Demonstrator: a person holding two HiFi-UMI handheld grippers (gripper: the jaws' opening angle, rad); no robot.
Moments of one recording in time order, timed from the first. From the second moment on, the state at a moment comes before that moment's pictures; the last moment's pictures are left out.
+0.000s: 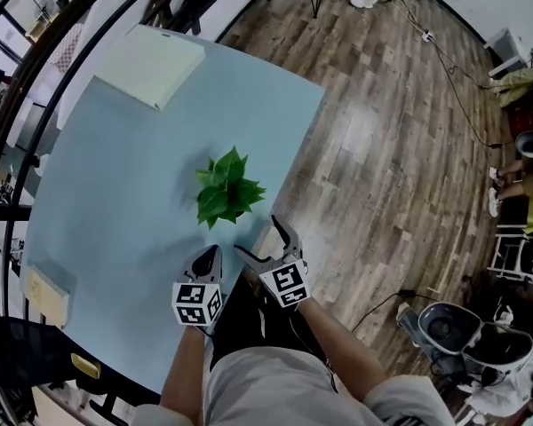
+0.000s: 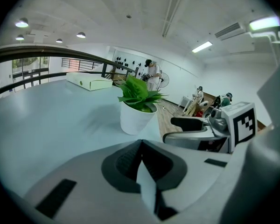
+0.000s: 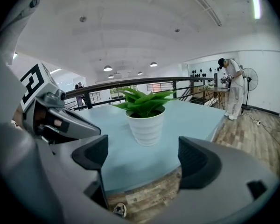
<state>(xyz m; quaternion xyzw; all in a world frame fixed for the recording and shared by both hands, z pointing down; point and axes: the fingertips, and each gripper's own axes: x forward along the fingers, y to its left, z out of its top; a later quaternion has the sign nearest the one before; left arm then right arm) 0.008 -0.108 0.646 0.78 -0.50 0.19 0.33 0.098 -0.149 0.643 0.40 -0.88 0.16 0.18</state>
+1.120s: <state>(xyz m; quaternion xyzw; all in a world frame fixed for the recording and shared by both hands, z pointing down) 0.043 -0.065 0.555 0.78 -0.54 0.15 0.27 0.136 -0.101 0.552 0.42 -0.89 0.11 0.16</state>
